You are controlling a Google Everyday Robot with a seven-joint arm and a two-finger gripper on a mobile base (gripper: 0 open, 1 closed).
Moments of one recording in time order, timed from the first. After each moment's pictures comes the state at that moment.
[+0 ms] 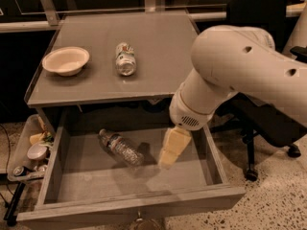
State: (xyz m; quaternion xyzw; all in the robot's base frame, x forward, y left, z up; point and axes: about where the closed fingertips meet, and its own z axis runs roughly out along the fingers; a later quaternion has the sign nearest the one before) arm 0.454 -0.059 0.813 -0.60 0.78 0.08 0.16
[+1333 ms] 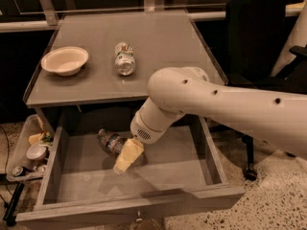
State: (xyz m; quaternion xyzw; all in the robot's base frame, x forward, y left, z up) arm 0.481 0.041 0.731 -0.53 0.81 0.16 0.18
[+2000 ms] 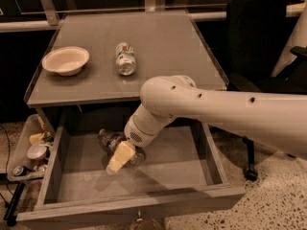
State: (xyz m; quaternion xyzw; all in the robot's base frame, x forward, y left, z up) arm 0.490 0.066 0.698 -0.50 0.83 0.19 0.16
